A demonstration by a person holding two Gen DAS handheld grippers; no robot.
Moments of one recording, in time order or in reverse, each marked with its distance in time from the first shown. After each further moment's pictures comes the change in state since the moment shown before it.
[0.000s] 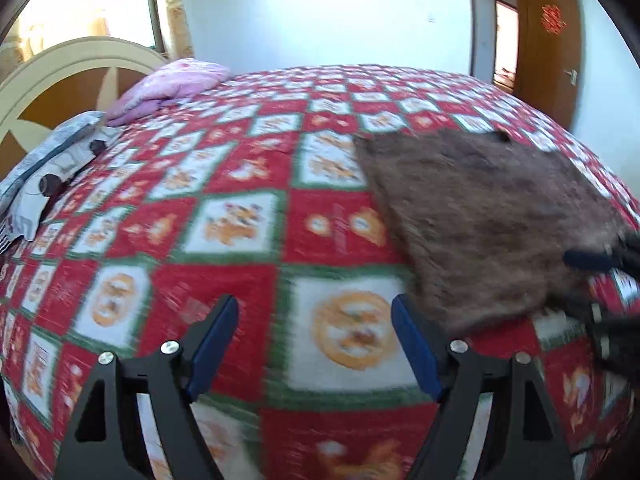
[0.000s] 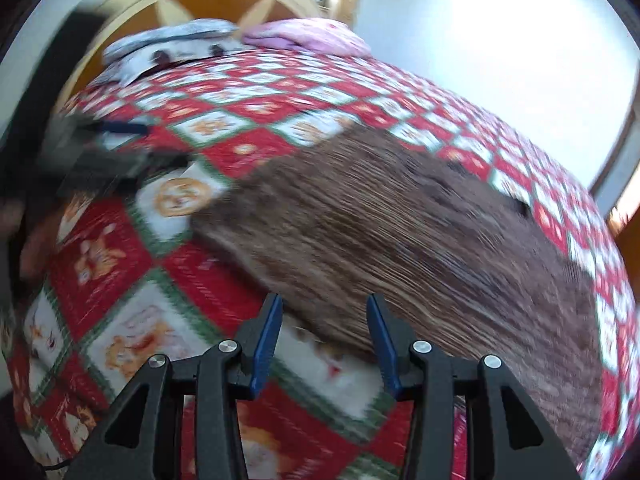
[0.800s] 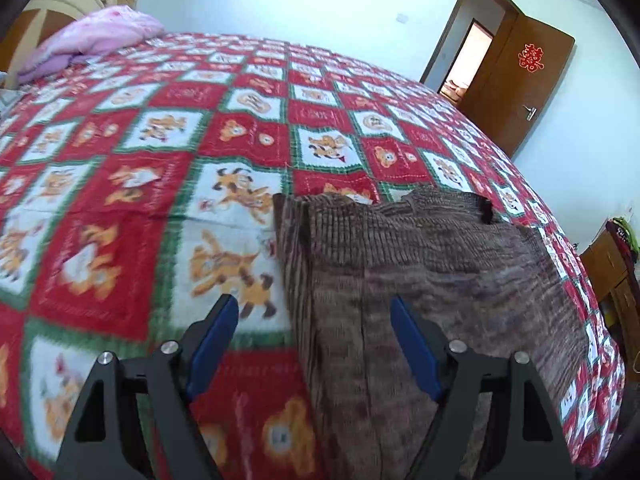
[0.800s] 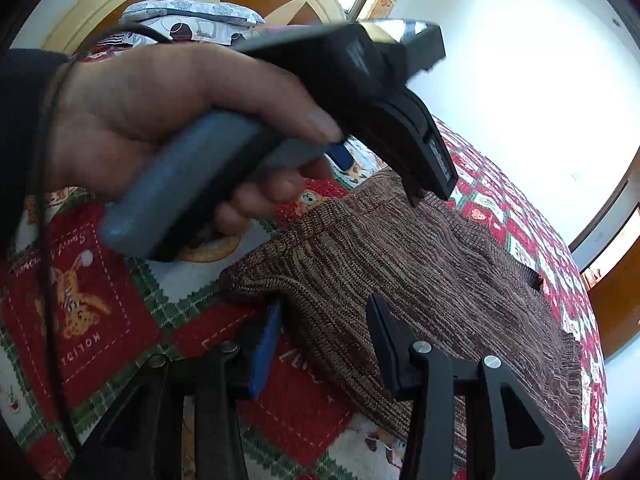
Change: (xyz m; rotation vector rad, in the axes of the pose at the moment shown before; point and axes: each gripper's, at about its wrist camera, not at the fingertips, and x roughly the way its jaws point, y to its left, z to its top) left arm 0.125 -0.024 0.100 -0.096 0.132 -0.398; right arm 0.051 0.046 0.037 -0.127 -0.042 -0.125
